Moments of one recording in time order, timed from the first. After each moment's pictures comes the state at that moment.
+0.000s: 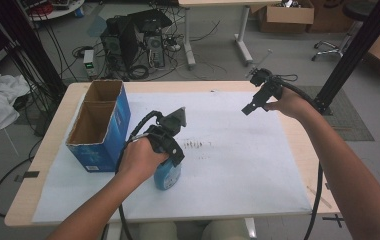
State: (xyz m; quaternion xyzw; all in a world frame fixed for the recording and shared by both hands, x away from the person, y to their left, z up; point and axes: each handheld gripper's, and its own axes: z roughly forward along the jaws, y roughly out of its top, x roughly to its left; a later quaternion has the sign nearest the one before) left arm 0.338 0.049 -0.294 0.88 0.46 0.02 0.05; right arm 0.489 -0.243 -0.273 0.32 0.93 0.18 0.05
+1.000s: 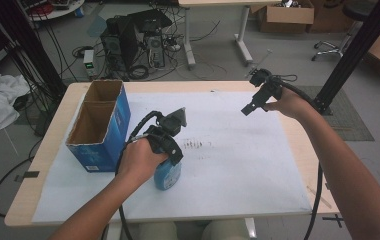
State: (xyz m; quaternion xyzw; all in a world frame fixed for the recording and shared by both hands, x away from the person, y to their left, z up) left arm 0.335 0.049 -0.292 0.89 0.46 0.03 0.07; right arm 0.488 -0.241 -0.273 0.32 0.93 0.18 0.05
